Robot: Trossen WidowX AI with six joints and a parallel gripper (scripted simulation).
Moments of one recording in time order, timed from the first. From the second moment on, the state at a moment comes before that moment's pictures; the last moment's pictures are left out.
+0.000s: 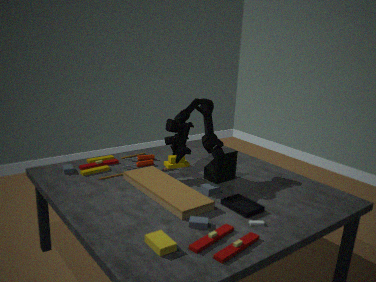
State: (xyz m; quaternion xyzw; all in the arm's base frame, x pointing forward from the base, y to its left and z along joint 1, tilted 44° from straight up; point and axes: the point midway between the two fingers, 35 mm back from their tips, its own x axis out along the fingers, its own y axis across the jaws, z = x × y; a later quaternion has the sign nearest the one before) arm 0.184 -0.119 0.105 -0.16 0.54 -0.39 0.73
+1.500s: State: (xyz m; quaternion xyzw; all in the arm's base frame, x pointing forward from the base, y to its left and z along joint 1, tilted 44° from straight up) arm 0.318 -0.151 0.186 -0.24 0.57 -0.31 0.72
